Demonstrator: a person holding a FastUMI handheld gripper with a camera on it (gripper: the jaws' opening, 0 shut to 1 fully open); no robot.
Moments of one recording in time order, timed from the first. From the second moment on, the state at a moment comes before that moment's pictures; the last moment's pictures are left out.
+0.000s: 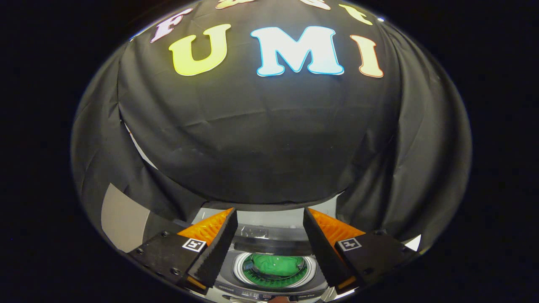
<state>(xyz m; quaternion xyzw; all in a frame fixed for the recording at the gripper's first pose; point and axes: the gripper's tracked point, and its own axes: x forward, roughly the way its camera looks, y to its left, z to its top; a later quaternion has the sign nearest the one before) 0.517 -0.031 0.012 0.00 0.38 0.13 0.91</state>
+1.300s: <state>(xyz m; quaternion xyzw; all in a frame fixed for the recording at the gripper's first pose) 0.484 -0.045 -0.042 0.03 0.37 0.13 0.92</state>
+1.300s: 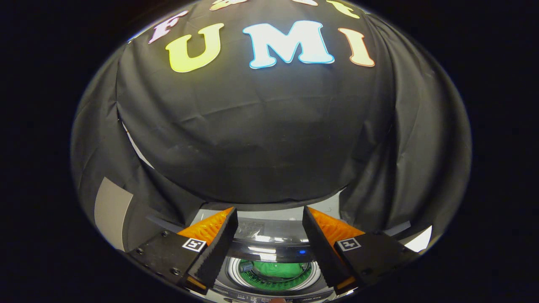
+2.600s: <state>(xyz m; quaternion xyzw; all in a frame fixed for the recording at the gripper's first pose) 0.347 -0.054 -0.094 0.03 0.32 0.13 0.94</state>
